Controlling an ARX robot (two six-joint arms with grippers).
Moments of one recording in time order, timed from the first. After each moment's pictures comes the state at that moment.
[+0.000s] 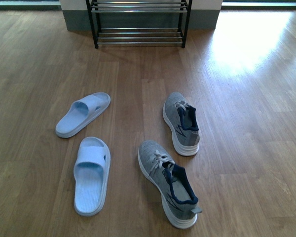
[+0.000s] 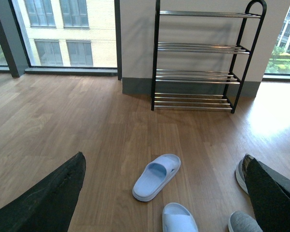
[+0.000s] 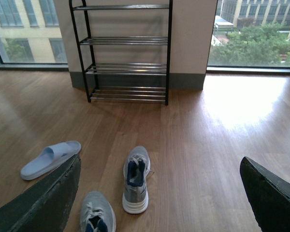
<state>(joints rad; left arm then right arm) 0.00 0.02 0.01 0.00 0.00 0.00 0.00 0.00 0.02 0.00 0.00 0.00</state>
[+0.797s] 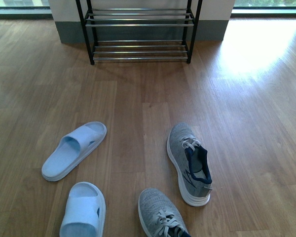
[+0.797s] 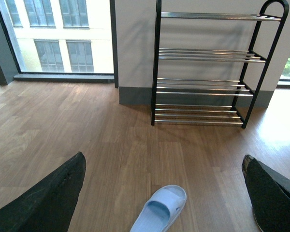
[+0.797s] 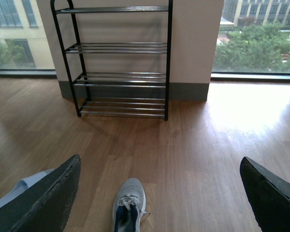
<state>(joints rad) 0.00 0.02 0.01 0.00 0.00 0.00 0.00 0.00 0.02 0.00 0.00 0.00</state>
